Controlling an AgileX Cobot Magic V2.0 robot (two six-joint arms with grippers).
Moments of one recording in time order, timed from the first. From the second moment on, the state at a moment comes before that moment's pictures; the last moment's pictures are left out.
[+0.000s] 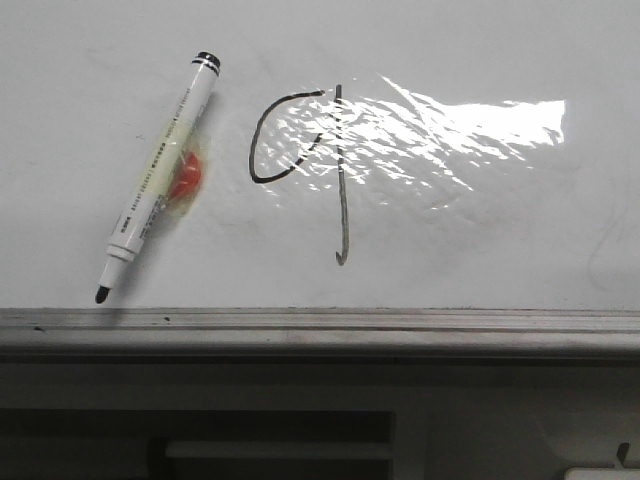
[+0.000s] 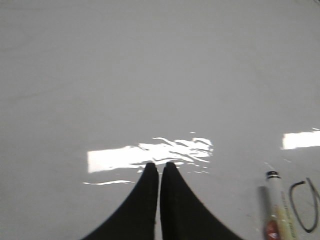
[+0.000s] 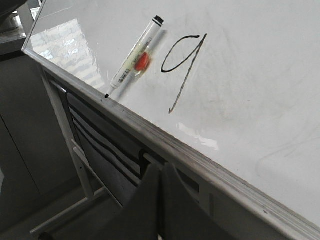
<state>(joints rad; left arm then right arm) -0.39 0.05 0.00 -0.03 -0.28 0.03 0.79 -0.01 -0.11 -0.06 0.32 0.12</state>
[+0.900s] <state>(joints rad) -0.01 0.00 0.00 0.04 0.33 -0.02 0.79 -0.01 -0.11 -0.06 0.32 0.12</state>
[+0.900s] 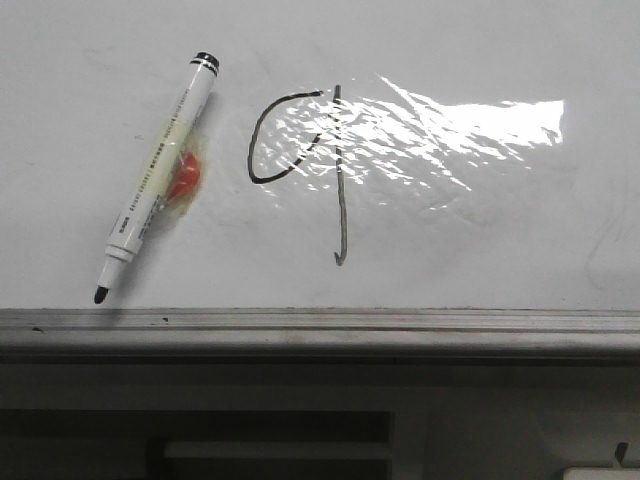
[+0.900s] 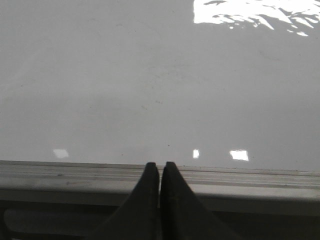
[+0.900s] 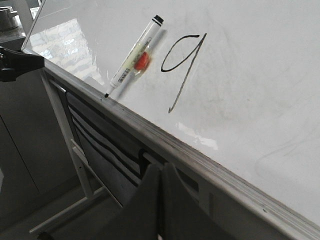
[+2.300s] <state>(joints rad) -0.01 0.00 0.00 0.04 0.33 -0.01 0.55 -0.01 0.01 -0.18 -0.26 0.12</state>
